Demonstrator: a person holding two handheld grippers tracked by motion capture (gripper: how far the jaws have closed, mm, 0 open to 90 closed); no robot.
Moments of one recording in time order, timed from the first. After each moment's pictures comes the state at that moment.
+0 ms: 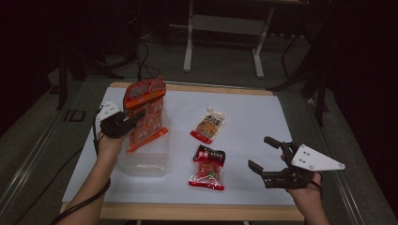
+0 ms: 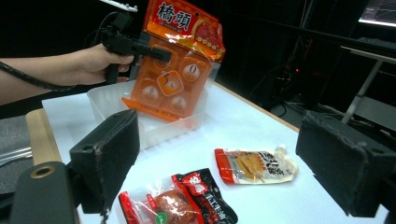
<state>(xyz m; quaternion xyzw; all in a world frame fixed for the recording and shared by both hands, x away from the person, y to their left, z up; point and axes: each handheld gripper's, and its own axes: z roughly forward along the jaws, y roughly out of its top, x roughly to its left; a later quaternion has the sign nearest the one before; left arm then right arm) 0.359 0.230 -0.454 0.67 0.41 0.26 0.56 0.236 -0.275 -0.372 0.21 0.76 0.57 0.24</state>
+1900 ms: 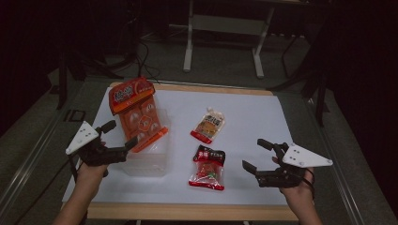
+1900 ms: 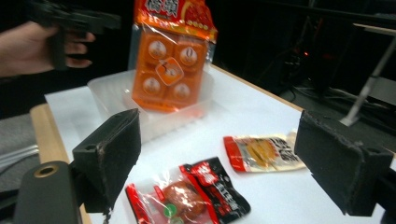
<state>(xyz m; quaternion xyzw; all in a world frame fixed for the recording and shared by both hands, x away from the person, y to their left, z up) 0.254 0.233 -0.426 0.66 0.38 0.27 0.59 0.245 -0.266 -0.388 0.23 0.77 0.56 0.21</state>
